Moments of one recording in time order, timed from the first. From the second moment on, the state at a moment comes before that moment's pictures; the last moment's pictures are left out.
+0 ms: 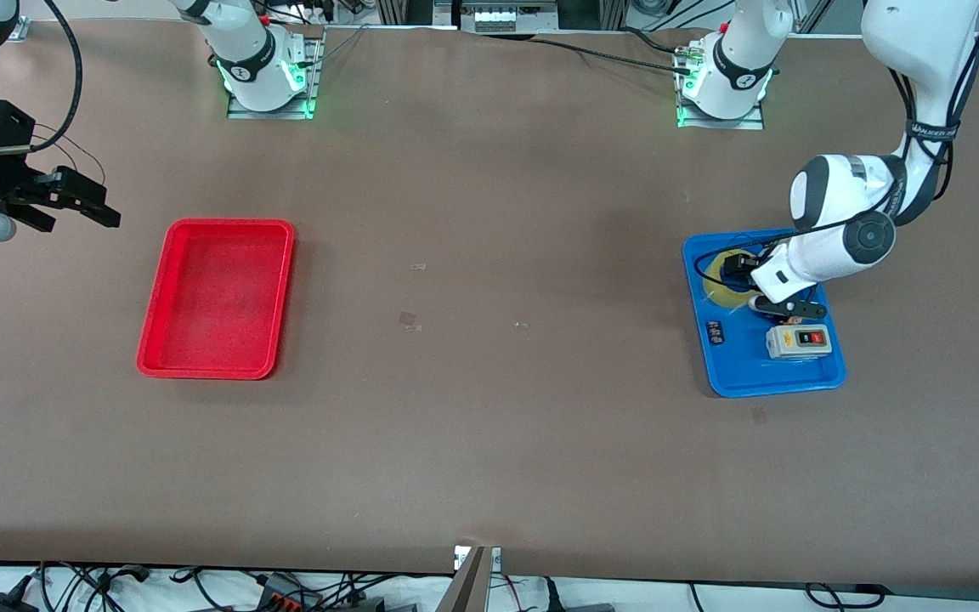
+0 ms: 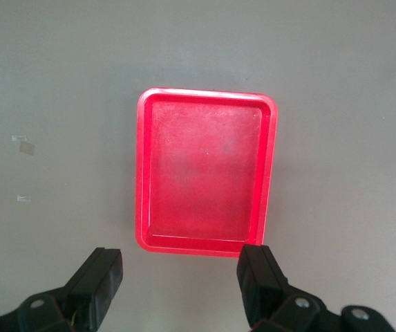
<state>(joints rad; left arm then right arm) 0.02 0.32 -0.03 -2.29 0.00 2.36 0.14 -0.01 0.01 0.01 -1.67 0.01 1.63 -0.05</state>
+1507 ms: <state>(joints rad) -0.53 0.56 -0.10 -1.74 -0.28 2.20 -0.77 -0.01 0.01 0.01 -1.67 0.01 1.63 -0.05</state>
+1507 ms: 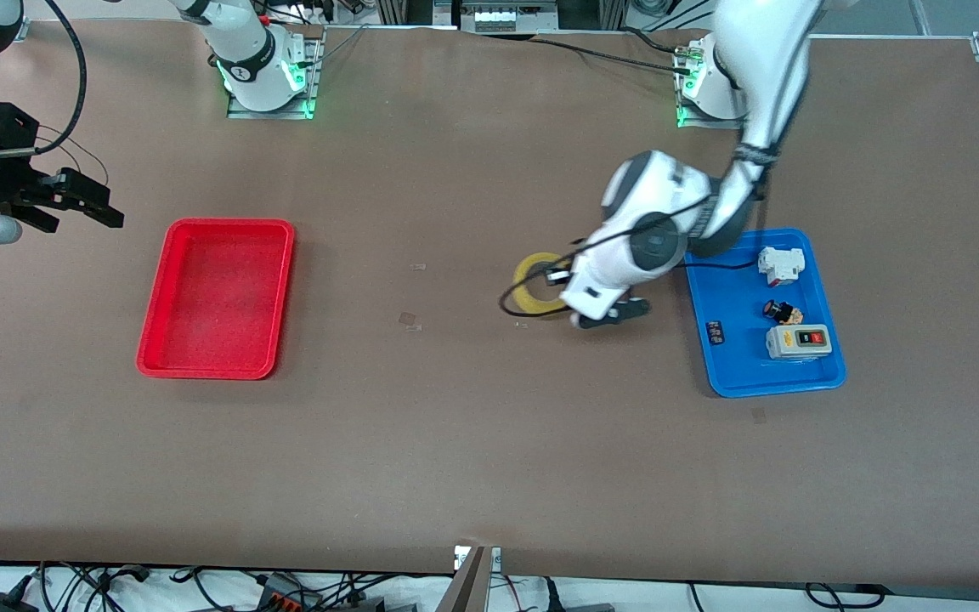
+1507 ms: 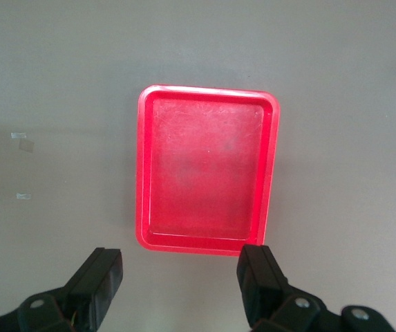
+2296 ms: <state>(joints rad) -0.67 0.71 -0.09 -1.55 -0.28 2.23 -1.05 -0.01 0.02 0.01 -1.67 -0.03 1.64 -0.06</state>
